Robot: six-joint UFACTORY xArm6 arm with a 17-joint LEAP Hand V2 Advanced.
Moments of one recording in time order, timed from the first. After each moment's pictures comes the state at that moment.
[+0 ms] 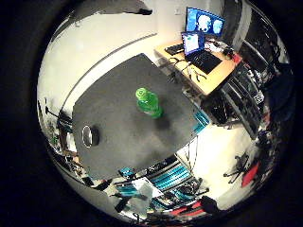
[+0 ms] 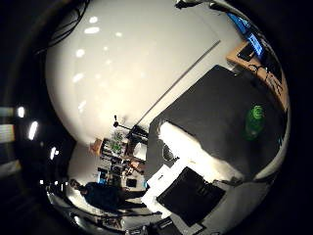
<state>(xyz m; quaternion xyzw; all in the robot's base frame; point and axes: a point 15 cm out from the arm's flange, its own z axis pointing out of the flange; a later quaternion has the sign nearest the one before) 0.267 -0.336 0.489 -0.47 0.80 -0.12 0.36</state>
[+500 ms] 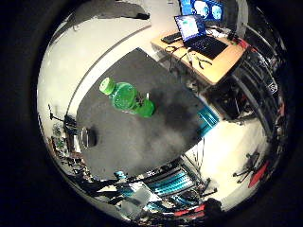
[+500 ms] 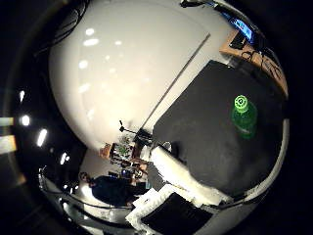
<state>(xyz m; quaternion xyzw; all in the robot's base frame) 0.258 -0.395 0.402 -0.44 0.79 -0.06 0.43</state>
